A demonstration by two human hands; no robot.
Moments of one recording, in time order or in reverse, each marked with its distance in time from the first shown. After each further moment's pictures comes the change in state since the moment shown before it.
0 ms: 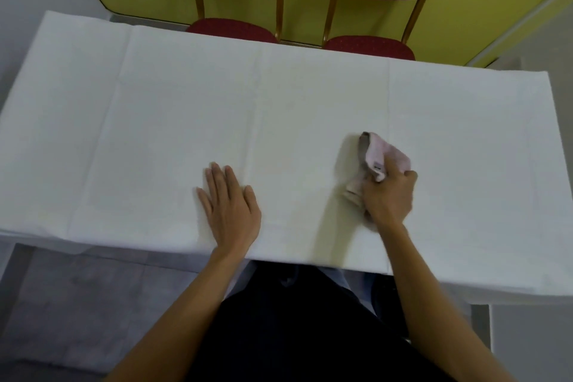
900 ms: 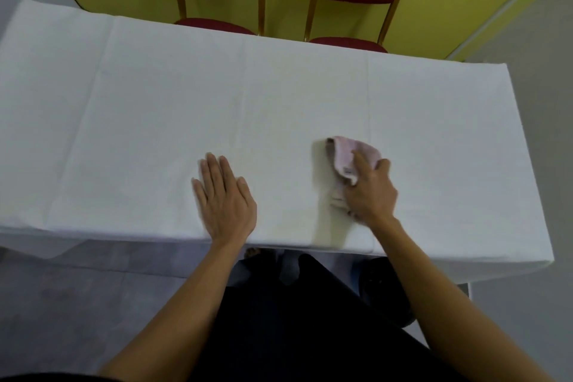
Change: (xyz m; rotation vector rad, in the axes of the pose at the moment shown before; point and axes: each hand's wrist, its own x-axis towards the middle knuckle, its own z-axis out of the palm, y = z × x) left_hand -0.021 0.001 0.015 0.053 0.064 0.049; right_hand -0.027 0.027 -0.009 -0.300 -0.133 -0.315
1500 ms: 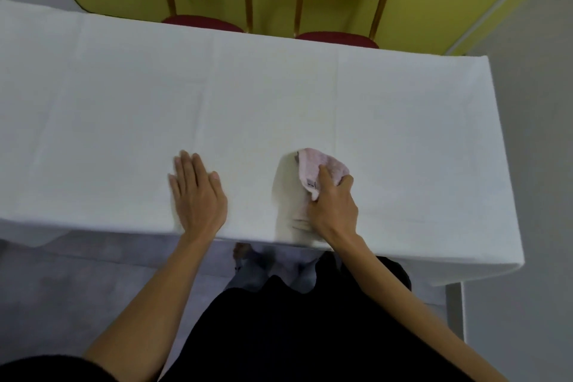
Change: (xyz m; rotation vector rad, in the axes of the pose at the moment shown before) left_hand -0.009 0.035 0.006 -0.066 -0.010 -0.045; right_hand -0.025 0.029 -0.004 0.132 -0.176 -0.028
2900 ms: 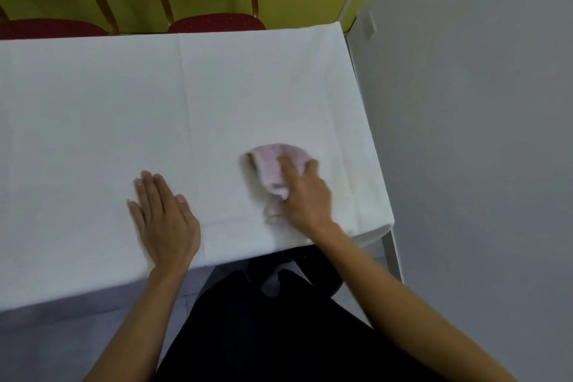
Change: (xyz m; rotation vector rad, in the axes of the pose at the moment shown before) left_hand -0.075 0.177 0.065 0.015 -0.008 0.211; right_hand 0.028 0.179 -0.102 -0.140 0.055 0.012
